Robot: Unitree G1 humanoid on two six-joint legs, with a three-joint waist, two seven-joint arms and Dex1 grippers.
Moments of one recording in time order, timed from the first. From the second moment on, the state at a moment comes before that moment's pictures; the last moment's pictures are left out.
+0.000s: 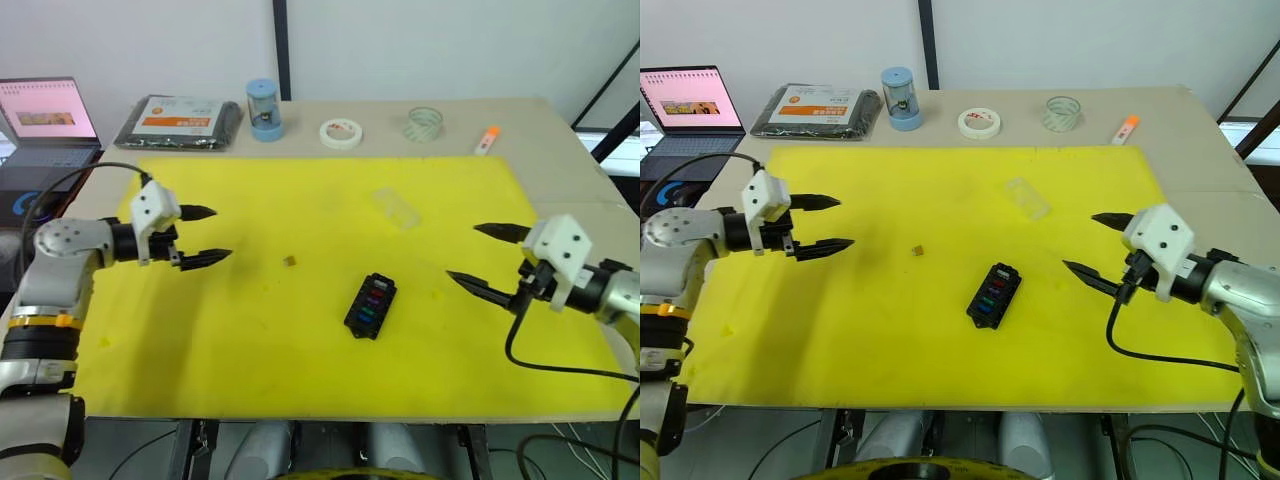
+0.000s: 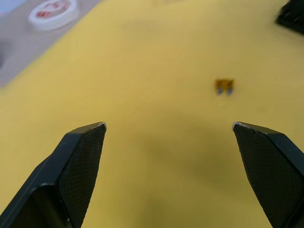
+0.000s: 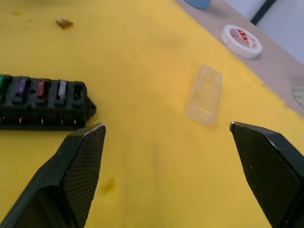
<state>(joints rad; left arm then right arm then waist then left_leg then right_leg) -0.50 0.82 0.07 0.34 -0.31 0.09 -1.22 0.04 -0.88 -0.40 -0.43 0.40 0.38 0.92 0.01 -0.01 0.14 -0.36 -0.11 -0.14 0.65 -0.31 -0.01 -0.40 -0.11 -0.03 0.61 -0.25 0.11</state>
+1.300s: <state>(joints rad) -0.97 0.54 -0.03 0.86 -0.57 1.40 -1.12 -0.44 -0.62 0.21 -0.51 0.36 0.61 0.75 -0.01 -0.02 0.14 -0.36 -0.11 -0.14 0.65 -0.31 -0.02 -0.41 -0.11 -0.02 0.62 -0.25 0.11</state>
